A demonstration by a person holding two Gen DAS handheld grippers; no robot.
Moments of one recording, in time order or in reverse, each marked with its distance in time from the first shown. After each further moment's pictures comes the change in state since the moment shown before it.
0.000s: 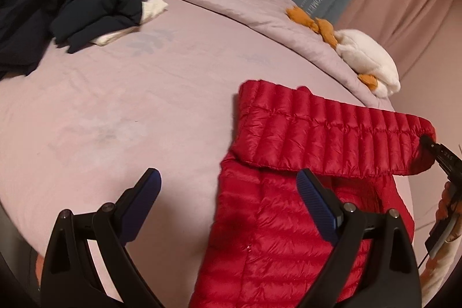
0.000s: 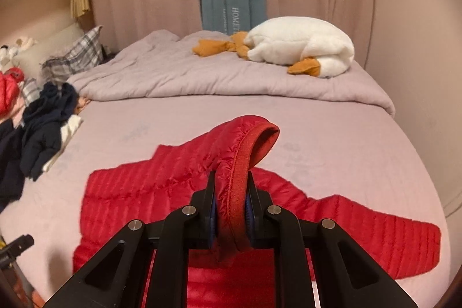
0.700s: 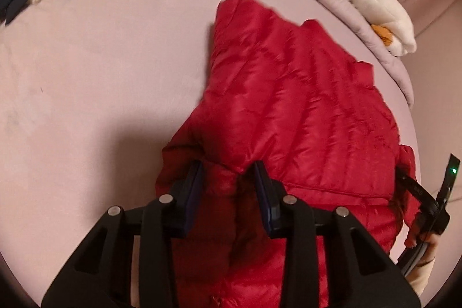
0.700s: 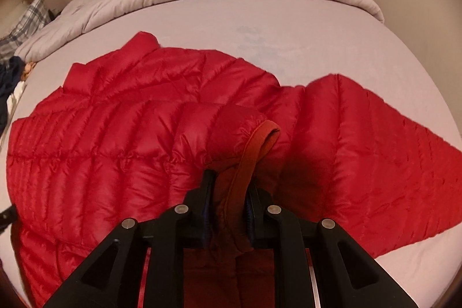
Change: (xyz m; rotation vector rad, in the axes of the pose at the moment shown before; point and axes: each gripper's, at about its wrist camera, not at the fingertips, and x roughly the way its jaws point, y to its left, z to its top) left arm 0.136 -0.032 -0.005 0.006 0.269 -0.015; right arm 0.111 -0.061 -0.098 0.130 0.328 -0.098
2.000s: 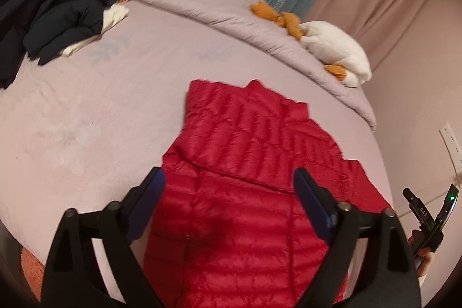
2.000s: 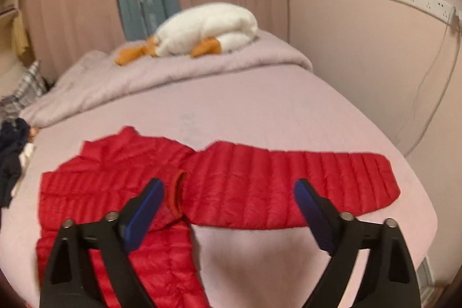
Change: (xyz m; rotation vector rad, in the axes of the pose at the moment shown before) left arm -0.161 -0.037 -0.043 0.069 -0.277 -0.090; right arm -0.172 -0.090 -0.040 0.147 -0.350 -0.058
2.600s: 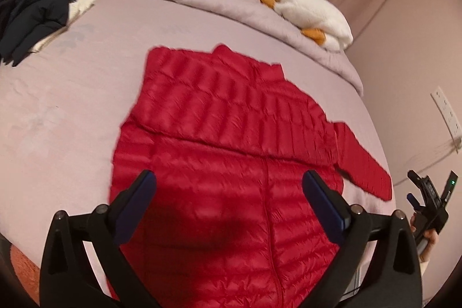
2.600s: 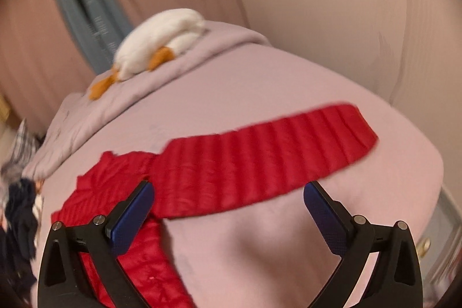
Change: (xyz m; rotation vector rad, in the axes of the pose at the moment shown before) left arm 0.034 -0.048 -0.039 0.106 0.130 -0.051; right arm 0.001 -0.100 -0.034 0.339 0.048 -0.022
